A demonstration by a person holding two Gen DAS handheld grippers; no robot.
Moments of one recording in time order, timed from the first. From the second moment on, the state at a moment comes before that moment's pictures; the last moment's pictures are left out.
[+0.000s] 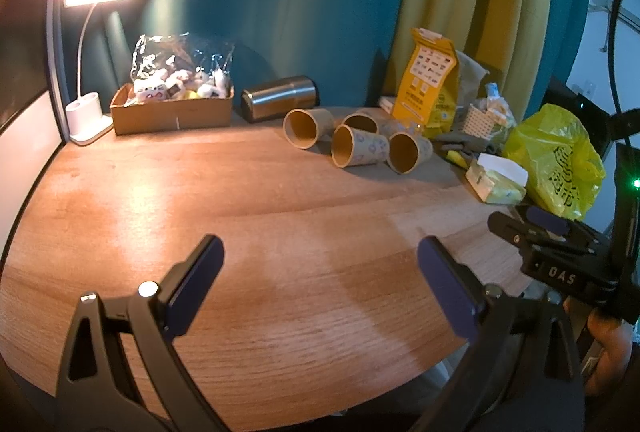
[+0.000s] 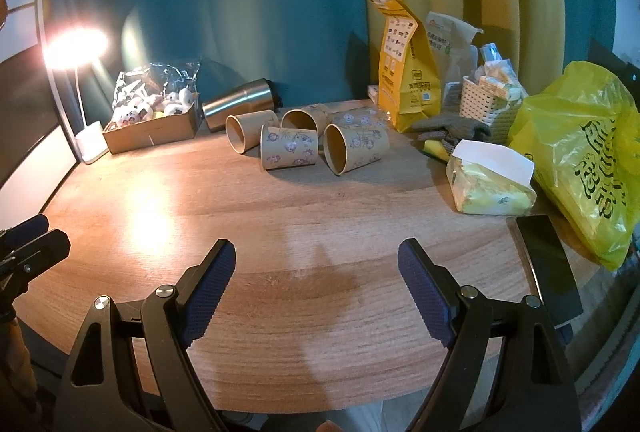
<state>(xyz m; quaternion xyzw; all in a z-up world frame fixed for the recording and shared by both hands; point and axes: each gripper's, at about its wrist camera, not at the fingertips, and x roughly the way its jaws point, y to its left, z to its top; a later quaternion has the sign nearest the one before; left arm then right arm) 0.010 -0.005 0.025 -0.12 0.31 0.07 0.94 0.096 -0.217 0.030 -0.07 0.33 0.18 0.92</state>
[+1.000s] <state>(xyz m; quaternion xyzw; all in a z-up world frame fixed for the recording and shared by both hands) 0.164 0.010 0.014 -0.07 0.44 0.00 0.90 0.202 -0.237 -0.001 -0.02 0.38 0.16 0.91</state>
